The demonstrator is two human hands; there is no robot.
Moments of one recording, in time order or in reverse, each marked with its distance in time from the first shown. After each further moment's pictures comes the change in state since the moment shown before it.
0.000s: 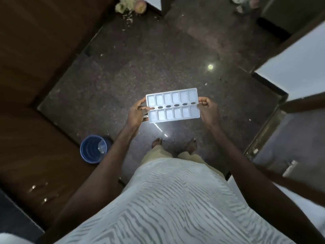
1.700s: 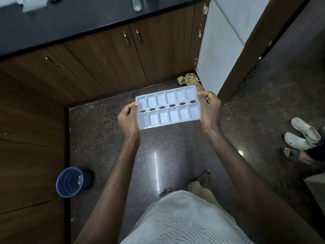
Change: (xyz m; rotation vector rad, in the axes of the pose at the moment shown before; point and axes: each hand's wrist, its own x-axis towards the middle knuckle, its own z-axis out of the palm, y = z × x) left_hand 0.339 0.431 -0.012 -0.570 1.063 0.194; right_hand 0.472 -0.512 0.139 0.032 -0.371 -0.531
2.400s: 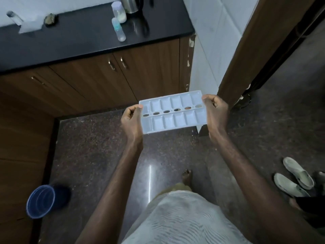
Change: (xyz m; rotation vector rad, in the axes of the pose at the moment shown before) left_hand 0.011 0.058 0.293 -0.071 0.061 0.040; right_hand 0.282 -0.022 -0.126 0.041 -0.070 0.041
